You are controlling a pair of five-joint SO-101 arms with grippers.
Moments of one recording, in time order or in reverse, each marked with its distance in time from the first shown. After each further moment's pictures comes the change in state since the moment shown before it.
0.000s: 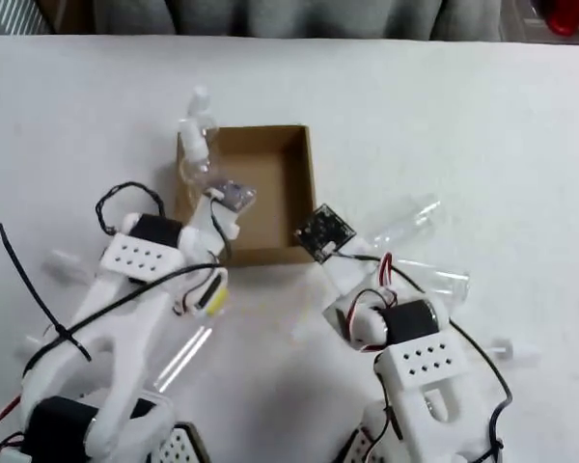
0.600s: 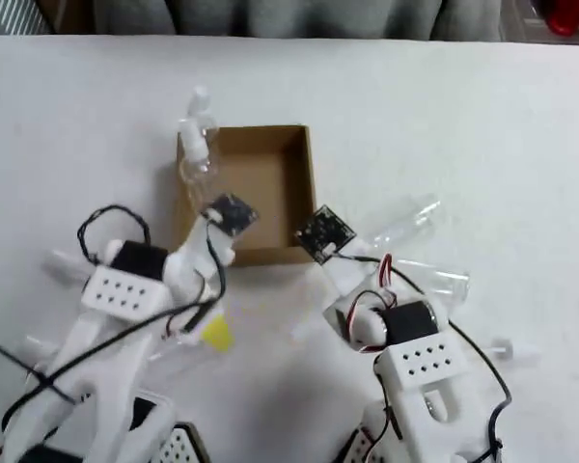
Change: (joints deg) left arm 0.3 -15.0 8.4 3.7 -7.6; right arm 0.0 0.0 1.2 -1.4 0.0
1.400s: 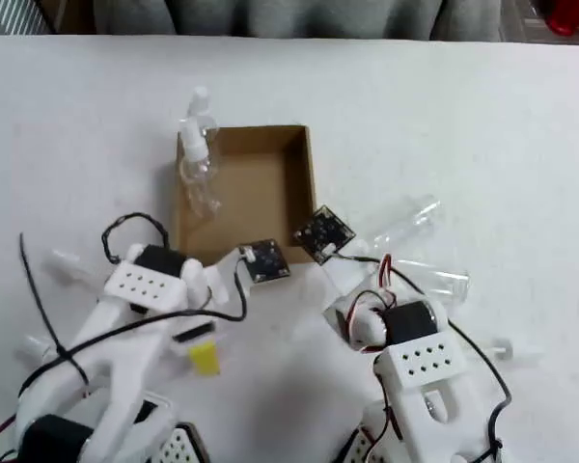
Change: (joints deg) left arm 1.8 9.1 4.3 -8.9 -24.7; right arm 0.0 0.0 0.0 0.0 0.0
